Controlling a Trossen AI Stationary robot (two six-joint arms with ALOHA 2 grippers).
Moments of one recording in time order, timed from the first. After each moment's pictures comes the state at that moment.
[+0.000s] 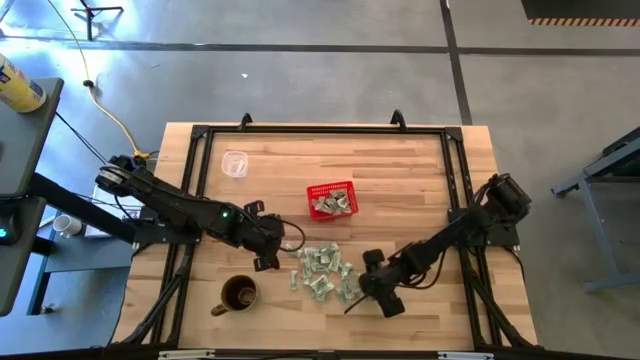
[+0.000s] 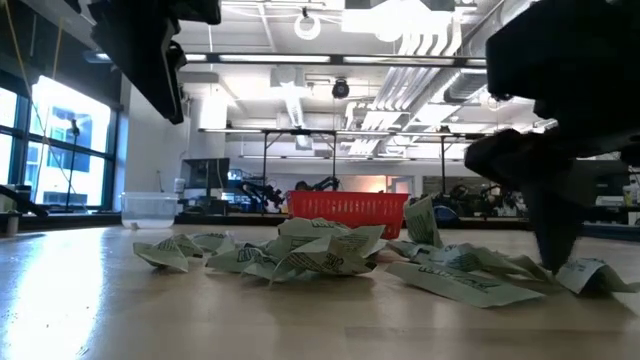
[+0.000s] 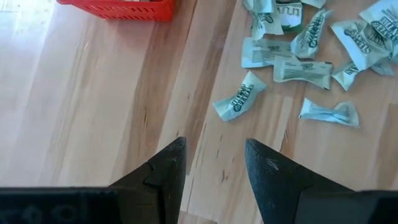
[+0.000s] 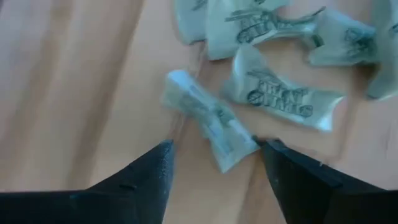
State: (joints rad) left arm -0.37 1.43 1.08 -0.88 -0.33 -0.56; right arm 0.54 1.78 0.91 -0.26 -0.03 0.30
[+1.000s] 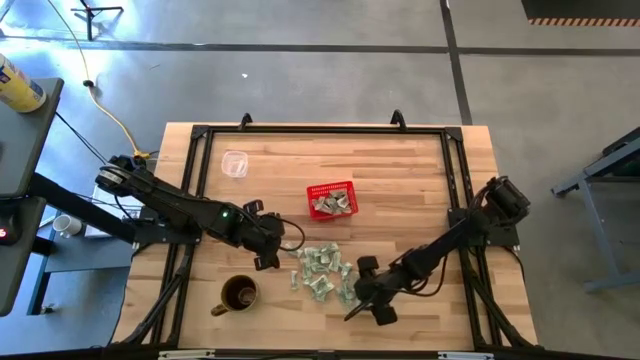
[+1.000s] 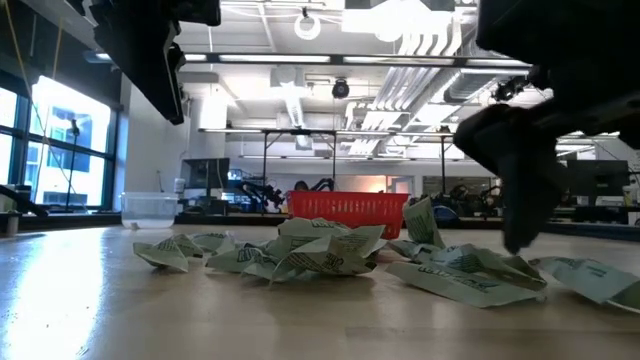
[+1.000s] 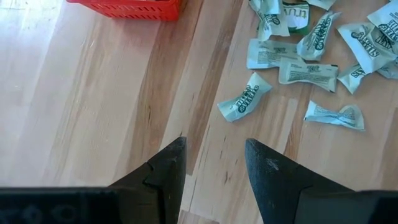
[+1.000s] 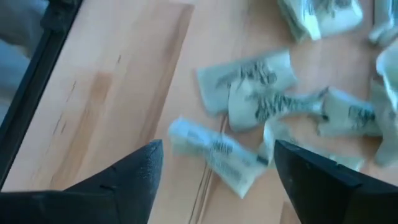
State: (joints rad) left arm -0.37 1.43 1.09 -0.89 -0.35 -0.58; right arm 0.58 1.80 0.94 -0.08 0.06 0.34
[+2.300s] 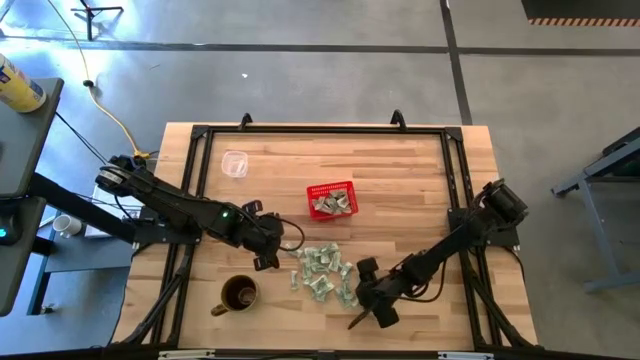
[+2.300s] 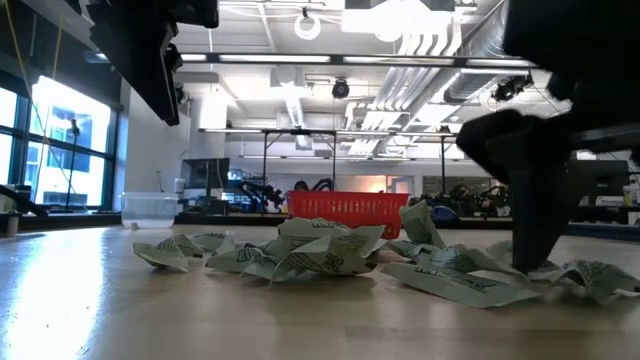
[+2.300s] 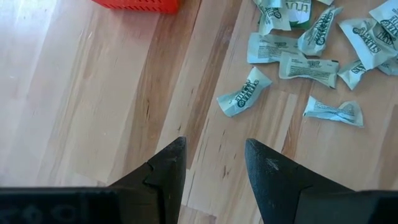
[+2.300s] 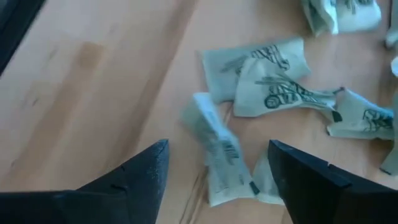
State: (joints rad) left arm -0.37 1.43 1.09 -0.91 -0.33 -0.60; right arm 0.61 1.84 0.94 -0.09 0.12 0.27
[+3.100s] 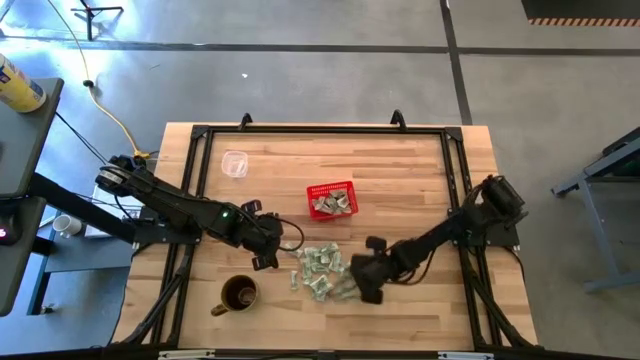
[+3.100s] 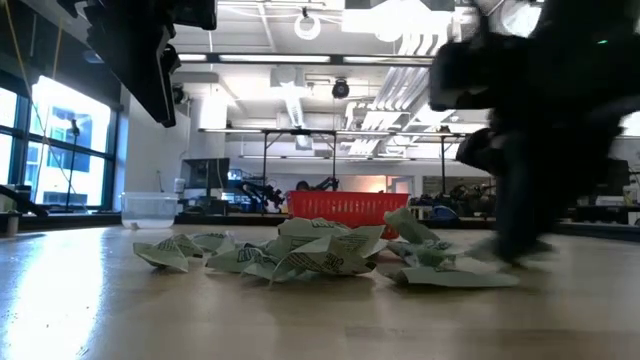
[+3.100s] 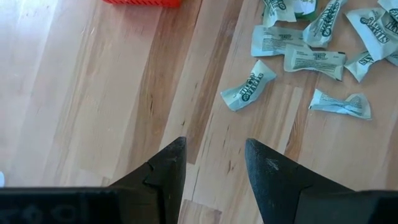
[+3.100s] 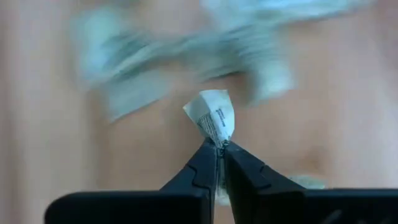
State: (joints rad) left arm -0.37 1.43 1.09 -0.93 -0.33 -0.59; right arm 0.49 1.81 1.03 -0.42 0.19 0.64
